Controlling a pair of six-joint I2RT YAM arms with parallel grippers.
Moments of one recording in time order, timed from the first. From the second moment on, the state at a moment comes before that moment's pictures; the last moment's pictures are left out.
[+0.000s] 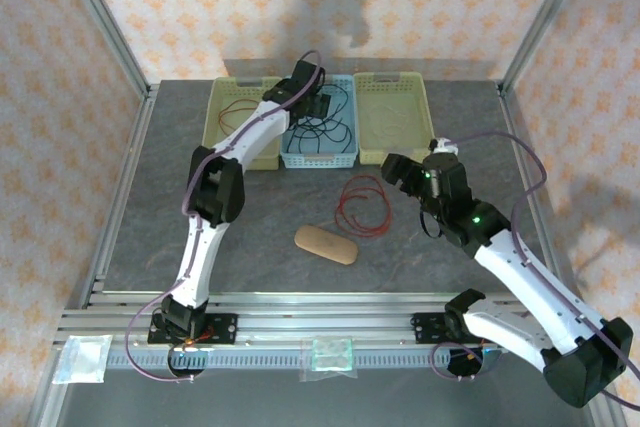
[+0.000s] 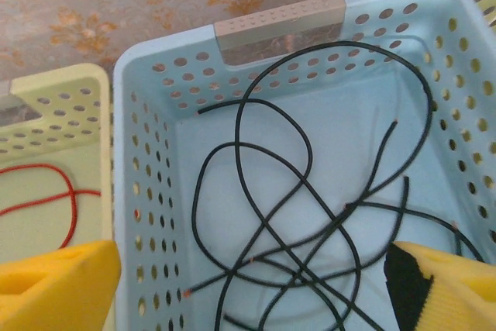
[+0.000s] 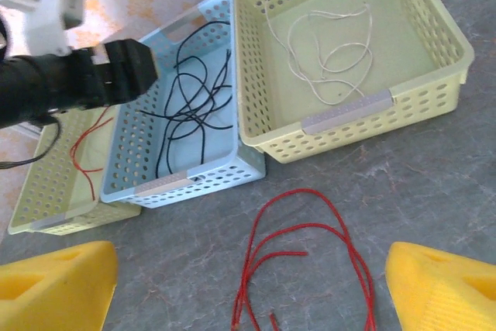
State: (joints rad) left arm -0.40 2.31 2.14 -0.59 -0.30 -0.15; right arm 0.52 0.92 0.83 -0.44 0.22 0.72
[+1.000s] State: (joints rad) left arm -0.73 1.46 0.98 -0.20 -0.18 -0.59; right arm 0.46 1.45 0.95 -0.70 0.07 0.64
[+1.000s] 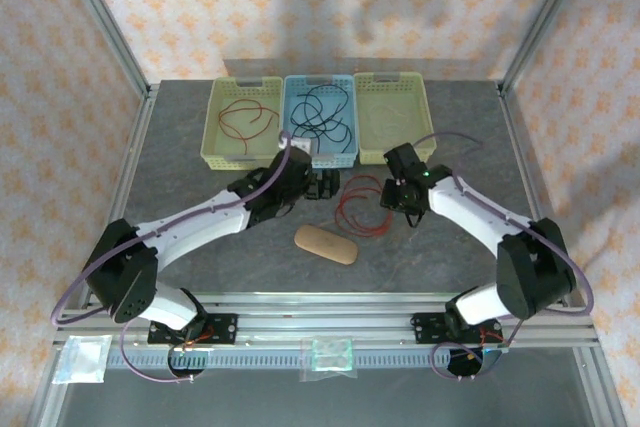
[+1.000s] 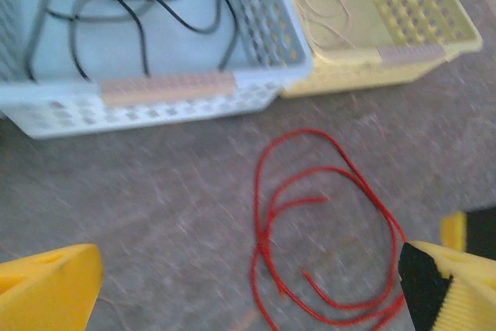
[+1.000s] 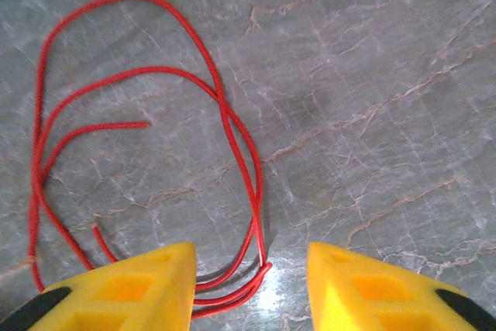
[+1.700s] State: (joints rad) left arm -0.82 1.46 0.91 -0.06 -0.18 -0.73; right arm 0.45 1.70 1.04 -0.68 0.10 0.59
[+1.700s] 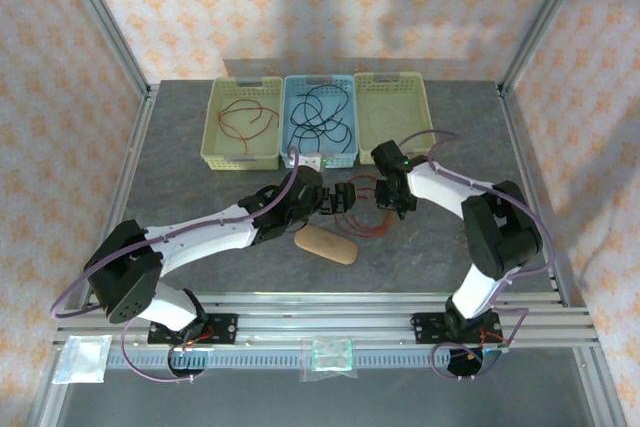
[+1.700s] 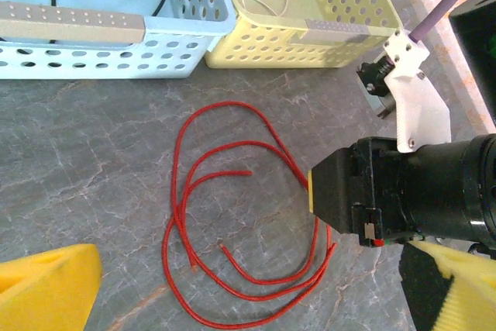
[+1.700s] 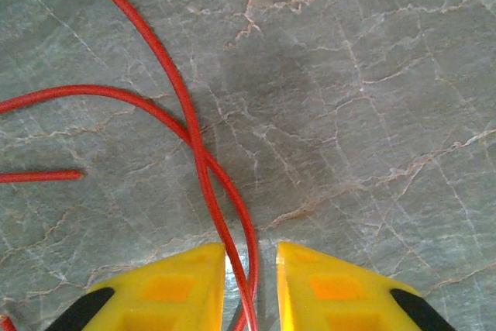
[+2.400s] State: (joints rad) left arm -0.82 1.46 0.91 -0.06 -0.20 -0.73; right arm 0.45 1.70 1.04 -0.67 0.10 0.58
